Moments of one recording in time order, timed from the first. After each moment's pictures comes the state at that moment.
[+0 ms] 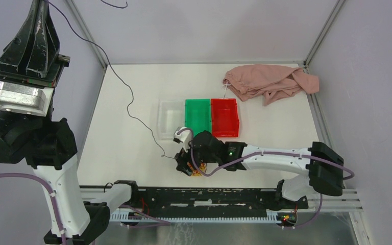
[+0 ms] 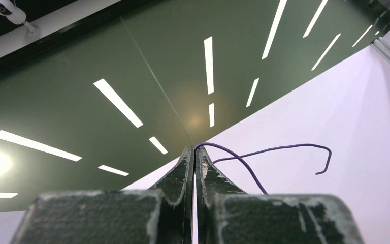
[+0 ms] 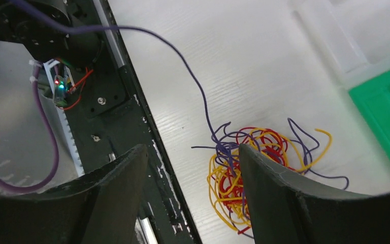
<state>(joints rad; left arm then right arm) -0.04 1.08 1.95 0.27 0.42 0.33 1.22 1.42 0.95 -0.08 -0.04 0.24</state>
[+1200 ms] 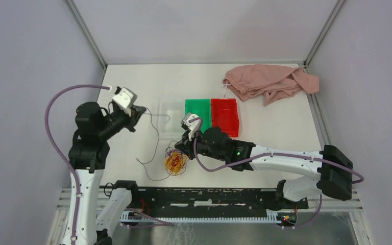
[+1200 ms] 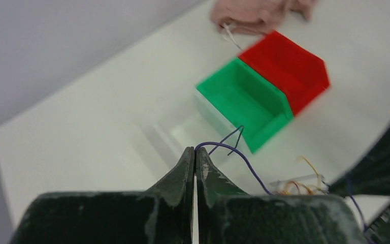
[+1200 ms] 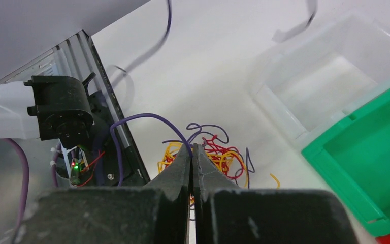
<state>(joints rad) -0.04 0.74 1.15 -0.53 0.48 0.29 1.21 1.37 0.94 0.18 0.09 0.24</state>
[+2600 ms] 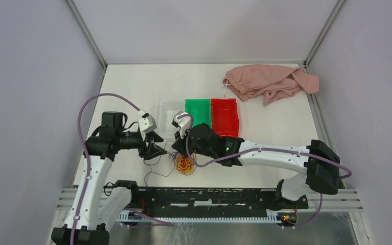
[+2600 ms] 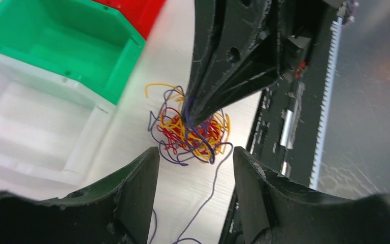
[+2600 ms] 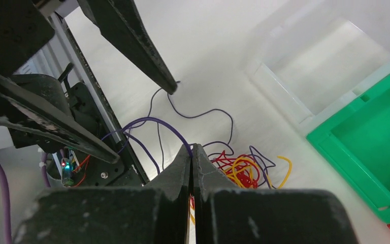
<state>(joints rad) -0.07 0.85 0.92 -1.09 1.05 0.79 1.21 1.49 1.06 0.03 0.13 0.31</state>
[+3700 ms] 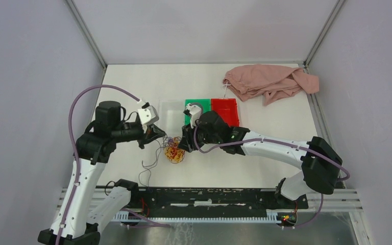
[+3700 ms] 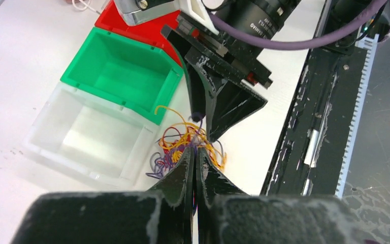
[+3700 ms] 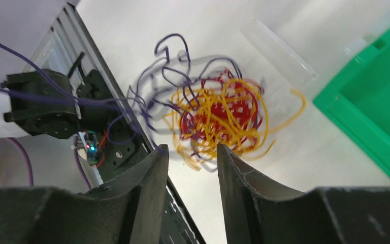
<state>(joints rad) -0.24 0.81 1.10 -0.91 0.82 0.52 1.03 1.50 1.01 0.02 -0.18 0.47</state>
